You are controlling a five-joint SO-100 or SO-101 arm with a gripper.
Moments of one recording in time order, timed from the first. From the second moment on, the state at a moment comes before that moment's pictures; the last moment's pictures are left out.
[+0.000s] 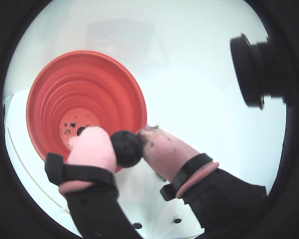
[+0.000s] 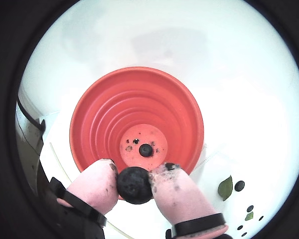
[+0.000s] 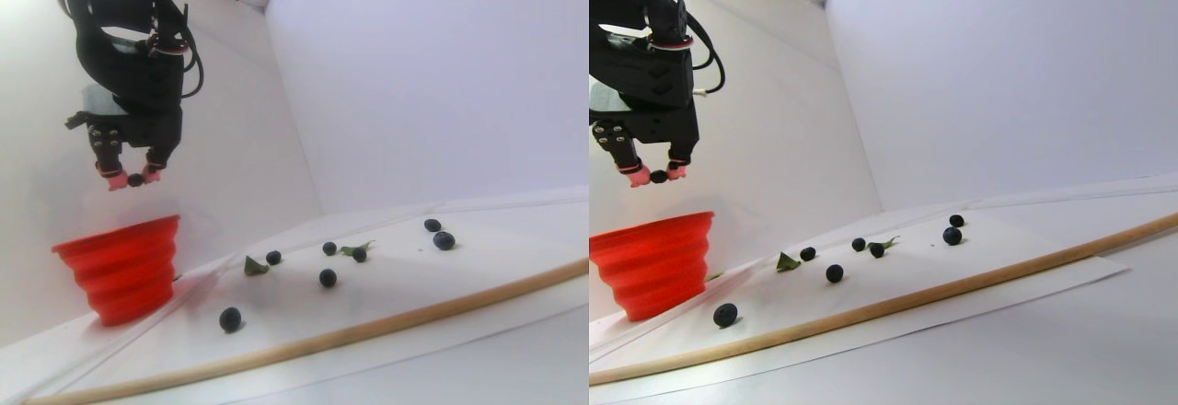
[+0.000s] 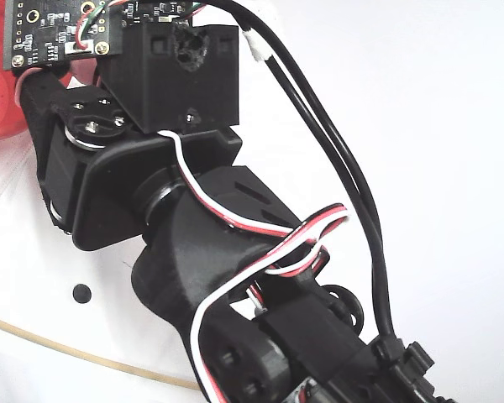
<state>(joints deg) -27.0 65.0 101.9 -11.8 -106.6</state>
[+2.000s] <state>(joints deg) -17.8 63.2 104.3 -13.2 -107.3</state>
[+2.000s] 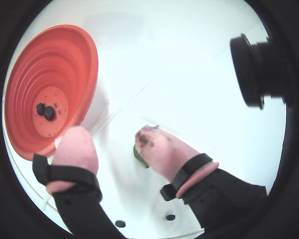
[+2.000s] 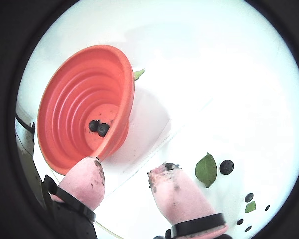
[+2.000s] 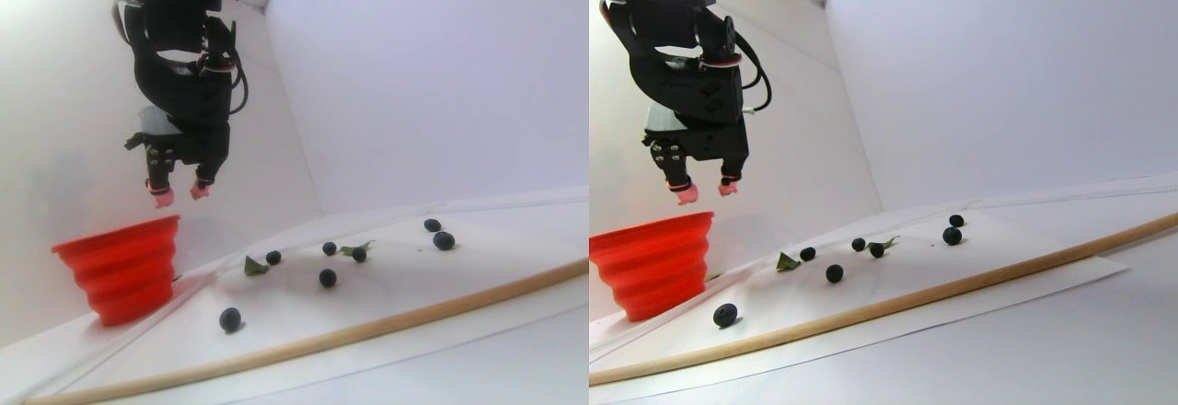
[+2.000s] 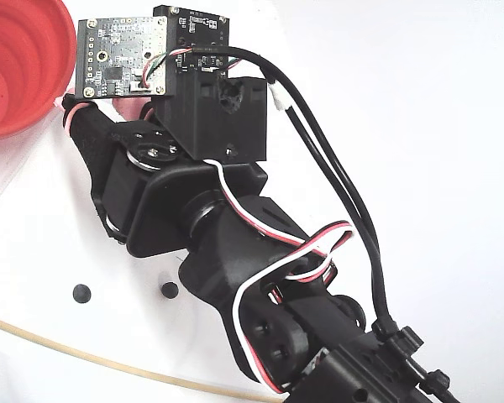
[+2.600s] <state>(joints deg) -12.0 63.2 106.2 -13.2 -109.2</state>
